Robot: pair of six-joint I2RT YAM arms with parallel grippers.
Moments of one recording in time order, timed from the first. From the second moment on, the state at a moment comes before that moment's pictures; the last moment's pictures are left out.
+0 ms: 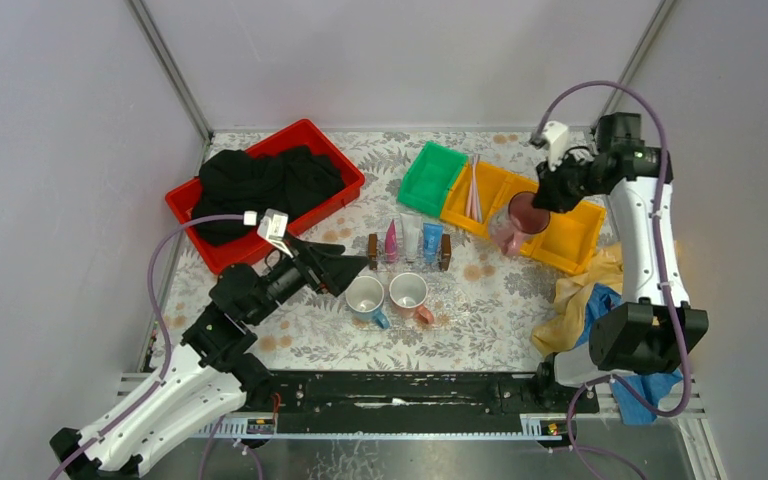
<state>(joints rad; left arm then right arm) -0.71 0.54 0.54 0.05 0.10 -0.67 -0.15 1.48 1.62 -1.19 -0.59 -0.75</state>
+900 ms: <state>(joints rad) -0.71 0.59 0.58 0.01 0.09 -0.65 0.40 1.38 1.23 -1.12 -0.54 -1.08</state>
